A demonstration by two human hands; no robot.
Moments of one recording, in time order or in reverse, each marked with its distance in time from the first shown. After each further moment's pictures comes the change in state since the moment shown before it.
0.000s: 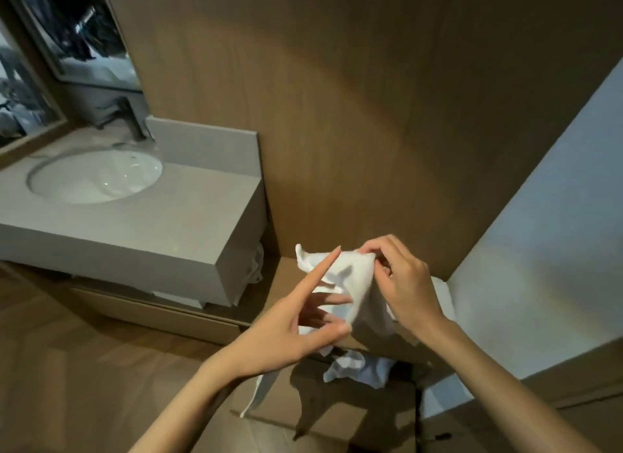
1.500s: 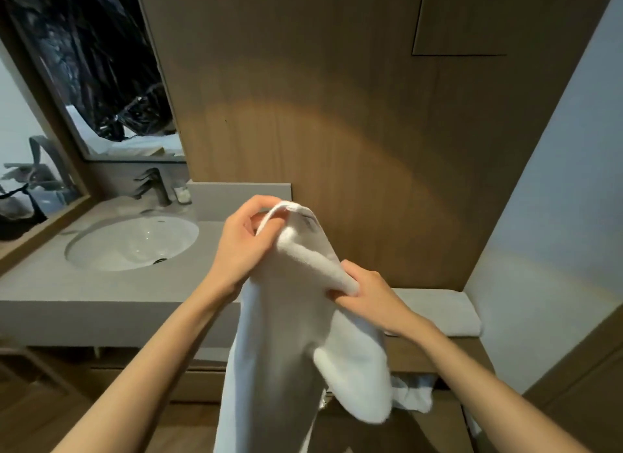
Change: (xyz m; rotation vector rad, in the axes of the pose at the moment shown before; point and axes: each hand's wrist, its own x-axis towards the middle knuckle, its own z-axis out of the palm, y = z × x) left_hand -0.077 0.051 -0.228 0.084 0.514 0.335; right_hand 0.037 -0.175 0.129 0.144 -0.242 0.260
